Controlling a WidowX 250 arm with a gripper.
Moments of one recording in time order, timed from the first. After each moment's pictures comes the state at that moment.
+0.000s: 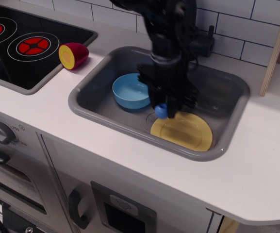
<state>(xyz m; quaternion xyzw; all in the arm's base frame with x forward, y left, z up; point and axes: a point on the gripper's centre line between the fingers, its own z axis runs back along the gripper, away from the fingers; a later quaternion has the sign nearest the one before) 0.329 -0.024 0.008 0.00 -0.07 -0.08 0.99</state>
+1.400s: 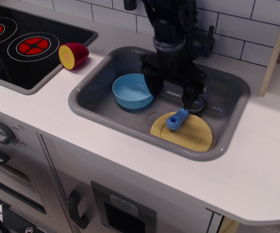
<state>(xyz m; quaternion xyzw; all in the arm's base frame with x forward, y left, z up) 0.335 -0.016 0.042 -0.02 -0.11 -0.02 0.99</state>
